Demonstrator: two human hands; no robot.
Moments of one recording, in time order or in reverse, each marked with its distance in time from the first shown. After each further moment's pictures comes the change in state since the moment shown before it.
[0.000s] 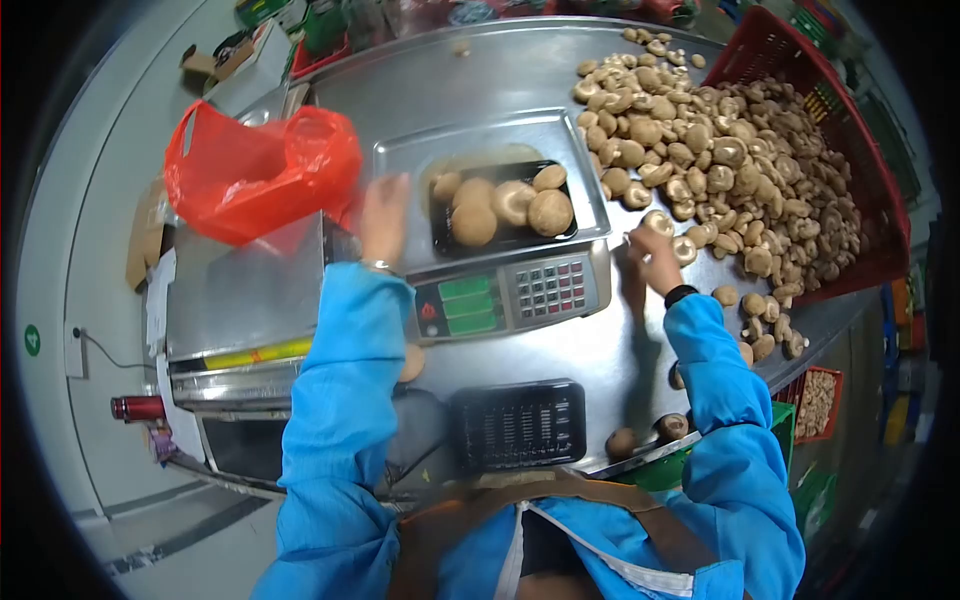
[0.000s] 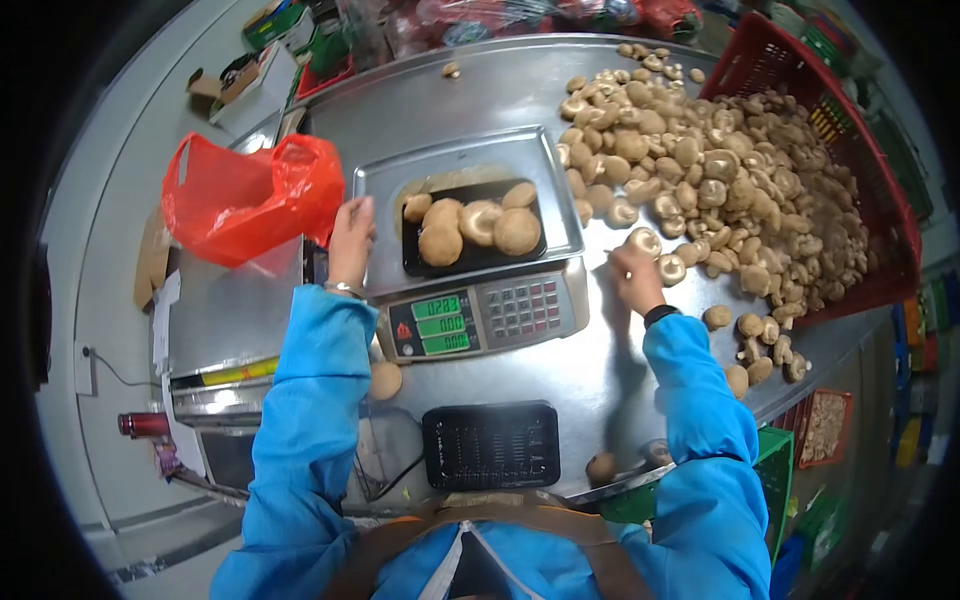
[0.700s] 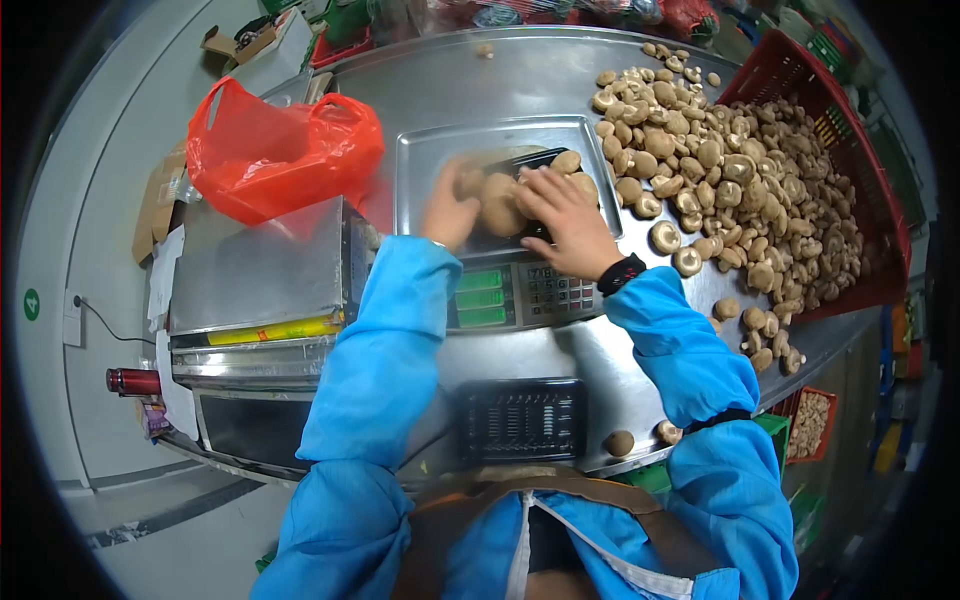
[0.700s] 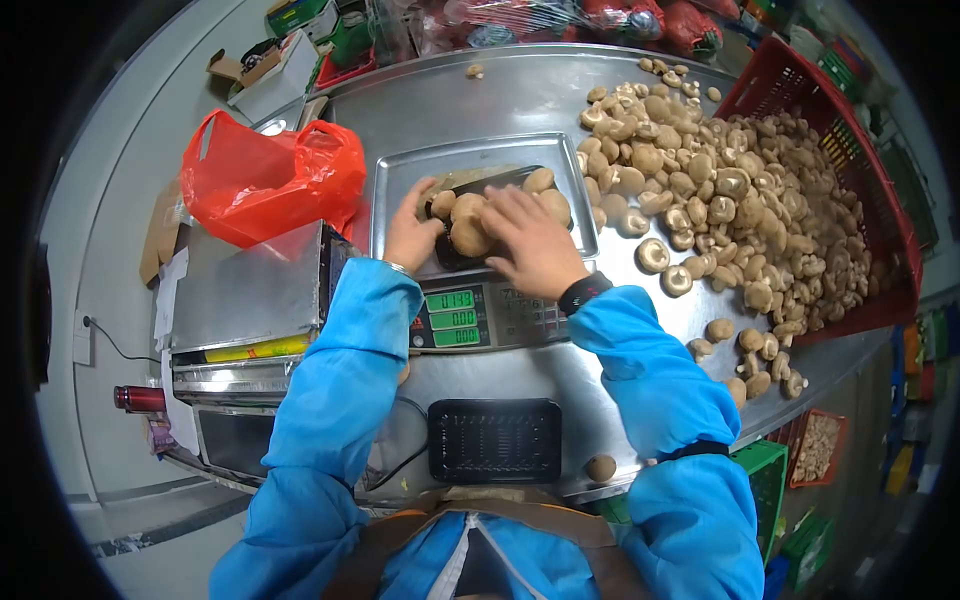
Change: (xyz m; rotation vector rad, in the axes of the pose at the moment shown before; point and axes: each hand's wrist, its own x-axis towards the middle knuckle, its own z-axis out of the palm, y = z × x) left_hand -0.014 0.004 0.043 0.293 -0.174 0.433; right_hand 0.074 -0.202 -0.004 -0.099 0.033 -0.523
